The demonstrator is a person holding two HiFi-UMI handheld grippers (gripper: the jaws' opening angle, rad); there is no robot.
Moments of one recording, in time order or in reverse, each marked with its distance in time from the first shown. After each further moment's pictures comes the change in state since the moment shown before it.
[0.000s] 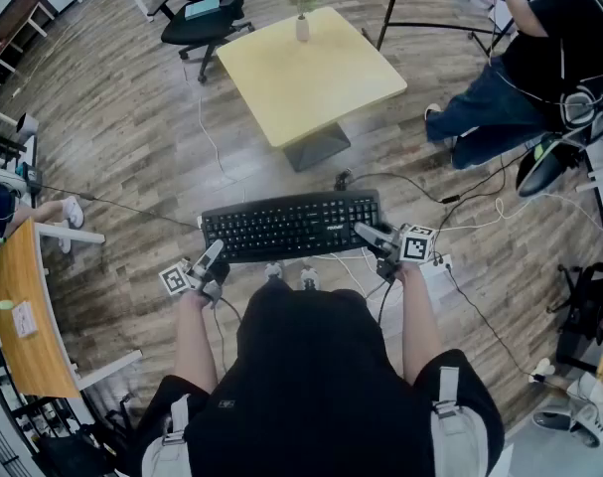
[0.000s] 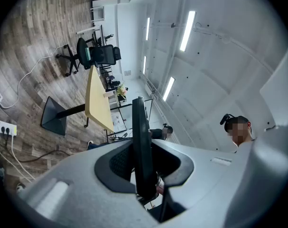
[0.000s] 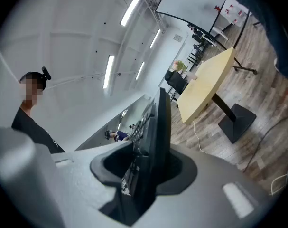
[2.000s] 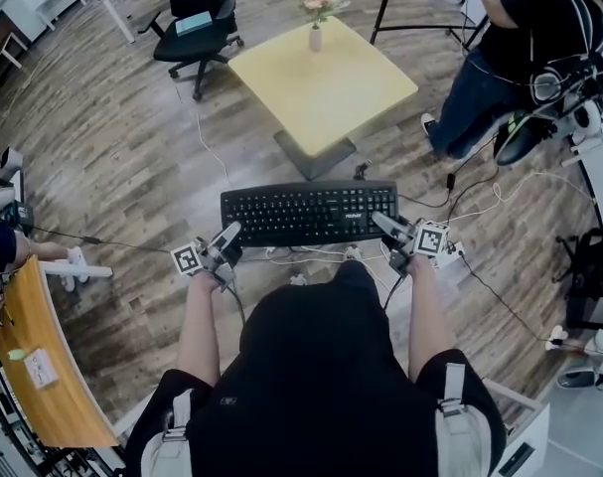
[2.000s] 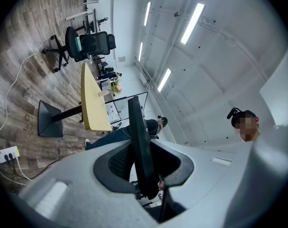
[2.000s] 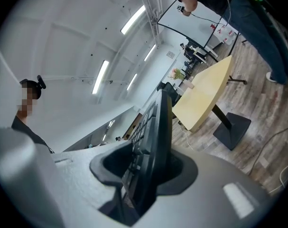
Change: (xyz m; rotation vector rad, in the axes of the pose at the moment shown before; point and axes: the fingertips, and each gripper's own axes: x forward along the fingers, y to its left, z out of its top) left arm -0.039 0.029 0.156 -0.013 0.191 -0.089; right arm 0.135 0.045 -0.009 -0.025 -0.177 -0.158
